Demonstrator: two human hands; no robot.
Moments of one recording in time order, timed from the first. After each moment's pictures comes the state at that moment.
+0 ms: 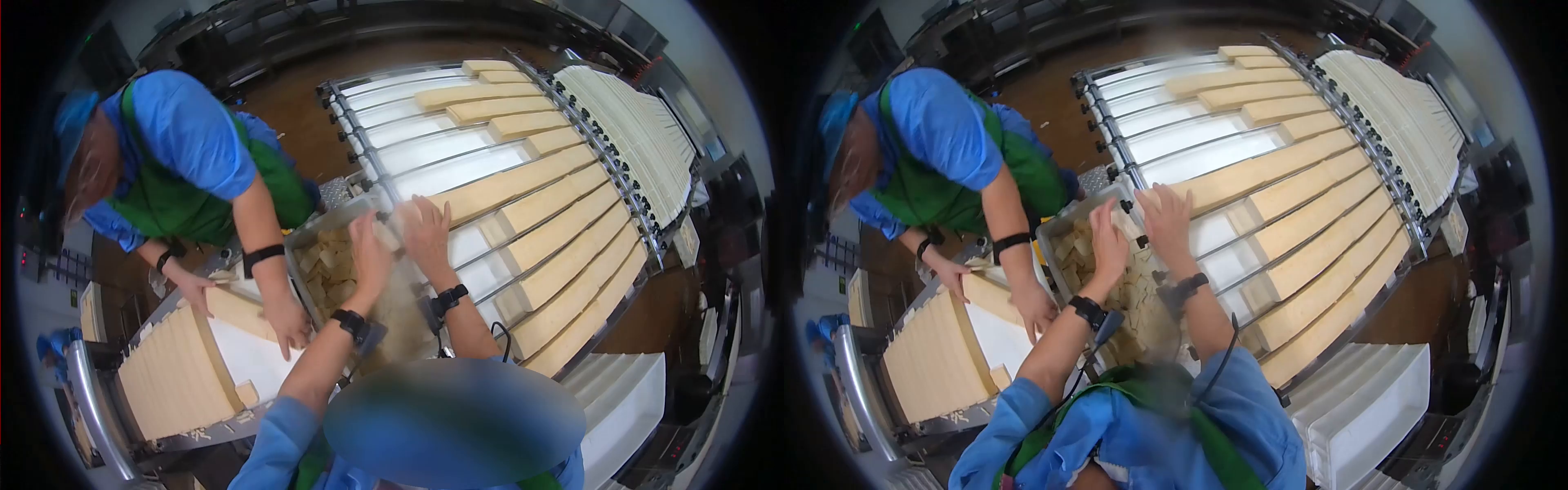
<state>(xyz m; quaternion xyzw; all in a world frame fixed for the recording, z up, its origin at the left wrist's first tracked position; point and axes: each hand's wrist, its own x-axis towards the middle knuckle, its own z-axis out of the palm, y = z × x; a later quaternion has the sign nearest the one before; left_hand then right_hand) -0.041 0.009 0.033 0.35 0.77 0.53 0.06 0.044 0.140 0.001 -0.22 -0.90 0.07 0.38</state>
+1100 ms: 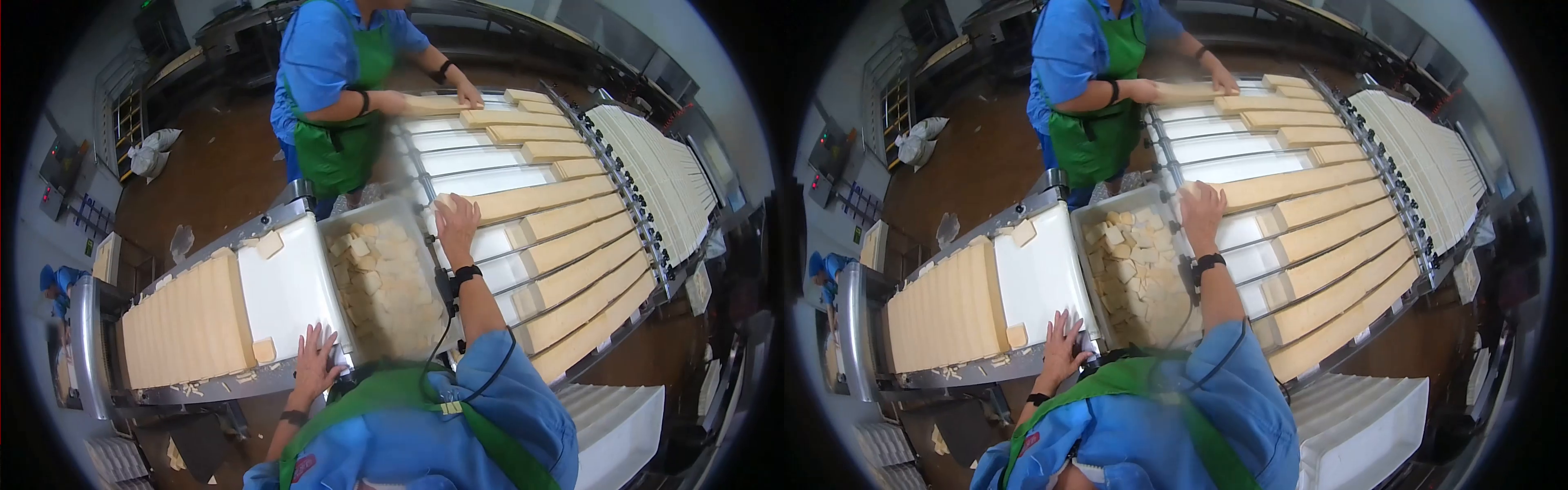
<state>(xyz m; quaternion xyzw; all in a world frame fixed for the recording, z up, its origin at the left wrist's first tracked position) 0.042 -0.365 -0.026 0.44 0.86 0.24 0.09 0.039 0.127 -0.006 -0.23 -0.88 0.02 0.41</state>
